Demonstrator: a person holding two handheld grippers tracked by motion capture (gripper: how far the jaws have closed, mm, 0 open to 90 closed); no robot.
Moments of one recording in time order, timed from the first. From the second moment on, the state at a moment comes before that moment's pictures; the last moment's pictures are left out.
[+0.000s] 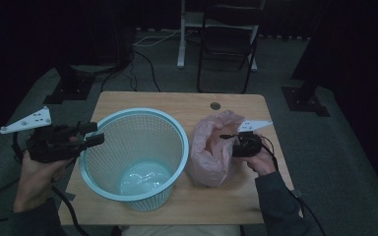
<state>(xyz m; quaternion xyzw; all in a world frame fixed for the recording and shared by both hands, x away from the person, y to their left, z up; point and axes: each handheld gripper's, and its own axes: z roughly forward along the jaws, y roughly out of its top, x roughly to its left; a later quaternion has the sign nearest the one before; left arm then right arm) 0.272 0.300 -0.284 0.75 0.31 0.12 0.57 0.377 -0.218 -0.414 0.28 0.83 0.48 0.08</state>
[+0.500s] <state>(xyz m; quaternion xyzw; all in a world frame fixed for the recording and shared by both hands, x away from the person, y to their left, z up) 0.272 0.300 -0.285 0.75 0.31 0.12 0.57 0.365 -0.234 -0.395 0.25 0.85 0.45 0.08</state>
